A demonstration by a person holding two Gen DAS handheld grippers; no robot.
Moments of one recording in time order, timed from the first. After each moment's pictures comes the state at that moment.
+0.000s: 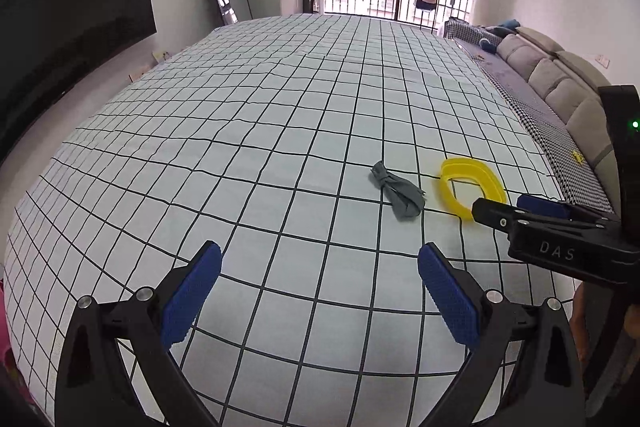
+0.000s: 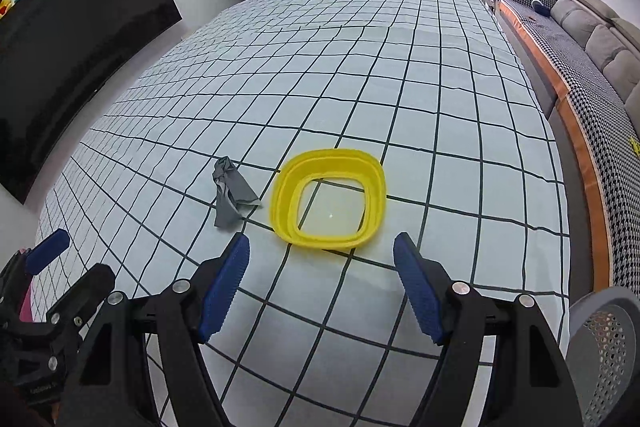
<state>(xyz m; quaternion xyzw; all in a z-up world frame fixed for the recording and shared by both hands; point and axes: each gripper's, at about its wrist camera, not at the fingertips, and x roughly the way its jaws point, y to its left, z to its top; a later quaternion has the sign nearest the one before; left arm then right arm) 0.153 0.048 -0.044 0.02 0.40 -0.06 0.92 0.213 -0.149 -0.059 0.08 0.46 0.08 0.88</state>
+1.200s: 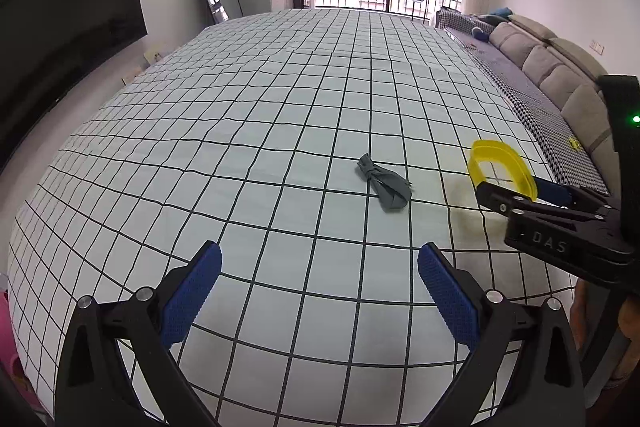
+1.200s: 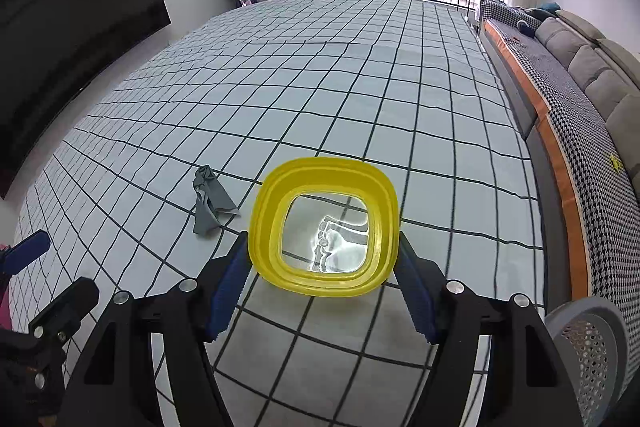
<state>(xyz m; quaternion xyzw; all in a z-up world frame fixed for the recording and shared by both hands) 0.148 0.036 -0.037 0.04 0.41 -0.08 0.91 0.188 -0.164 -0.042 0.05 0.43 0.04 0.90</state>
